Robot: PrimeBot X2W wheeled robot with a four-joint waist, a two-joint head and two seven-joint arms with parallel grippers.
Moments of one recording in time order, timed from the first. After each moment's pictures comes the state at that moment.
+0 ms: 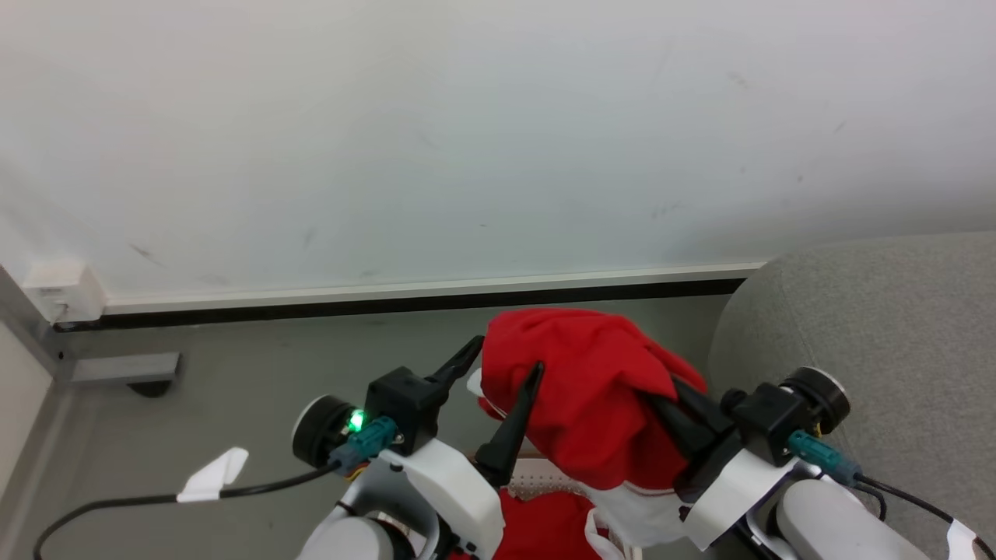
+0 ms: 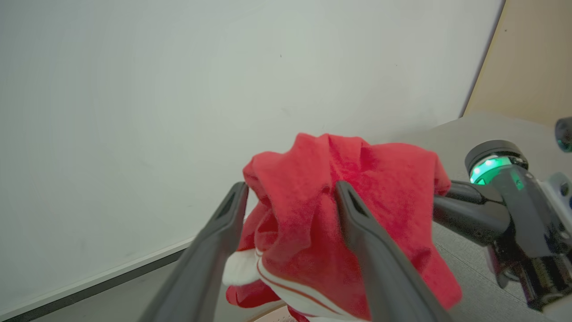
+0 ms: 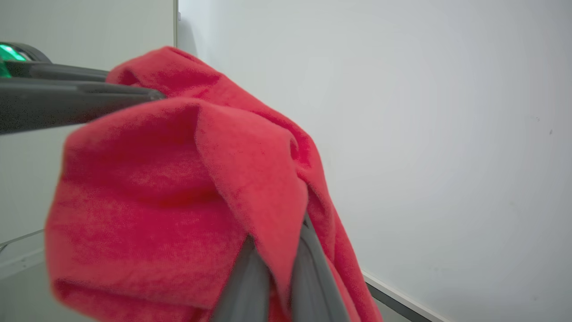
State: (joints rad) left arm -0.34 0.21 -0.60 -0.03 -0.33 0.10 0.10; right arm -0.52 -0.26 0.76 0.39 0.47 0.13 -0.26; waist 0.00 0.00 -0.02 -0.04
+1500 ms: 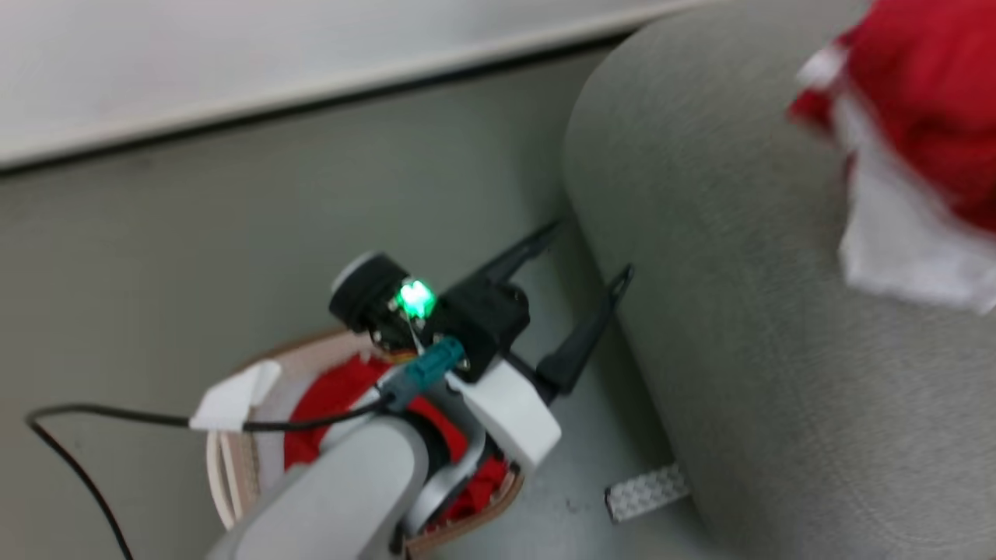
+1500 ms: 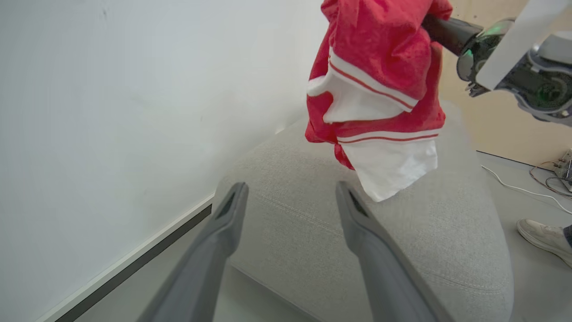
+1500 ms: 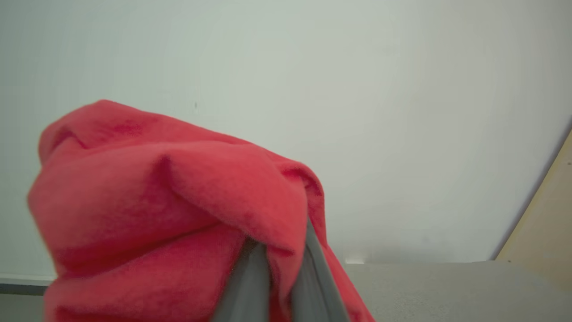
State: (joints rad) left arm -0.61 0.22 -0.68 -0.11 -0.25 0.03 0.15; right arm -0.65 -0.38 0.01 0.26 0.36 0.13 -0.21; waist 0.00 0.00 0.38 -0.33
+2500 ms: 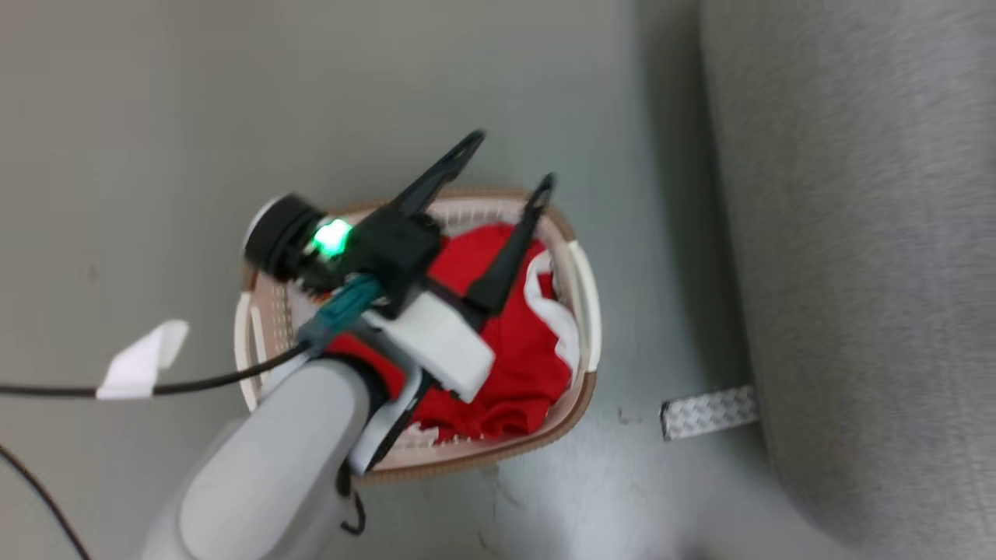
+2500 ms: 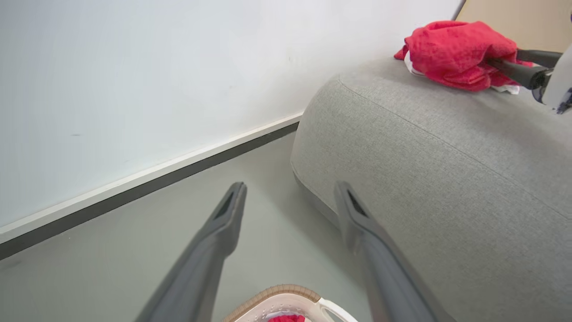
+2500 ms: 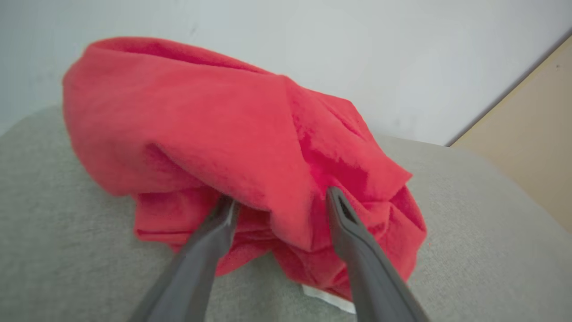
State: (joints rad) left arm -0.70 0.27 -0.60 -0.05 -0.25 0.05 0.08; right arm -0.94 -0.35 -0.39 0.82 -0.07 0.13 -0.25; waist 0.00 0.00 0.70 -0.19
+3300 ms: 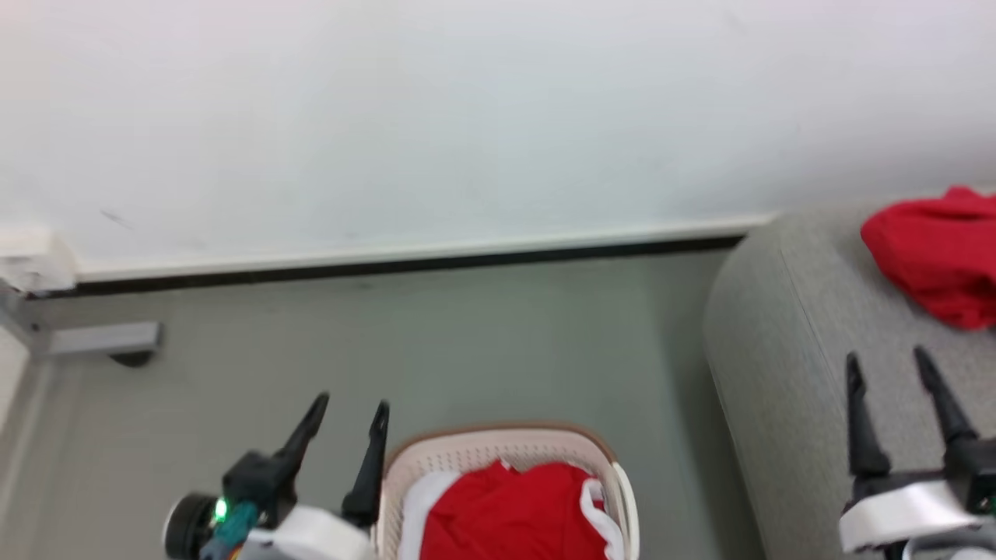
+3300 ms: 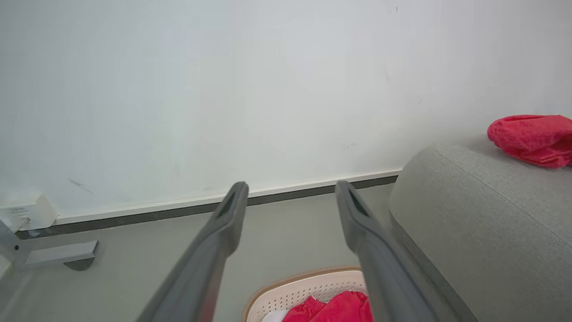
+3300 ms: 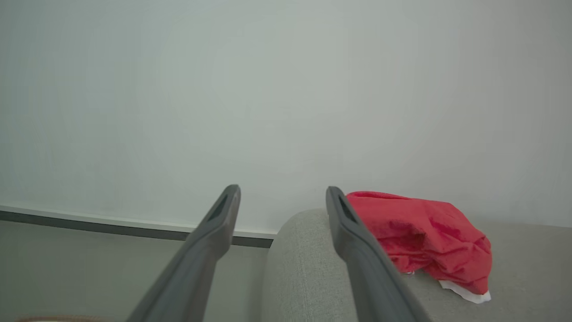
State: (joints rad) left arm -0.21 0.31 -0.48 0.12 -0.39 0.21 -0.19; right arm -0.21 -0.08 -0.12 0.24 0.00 0.13 -0.23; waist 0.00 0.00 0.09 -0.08
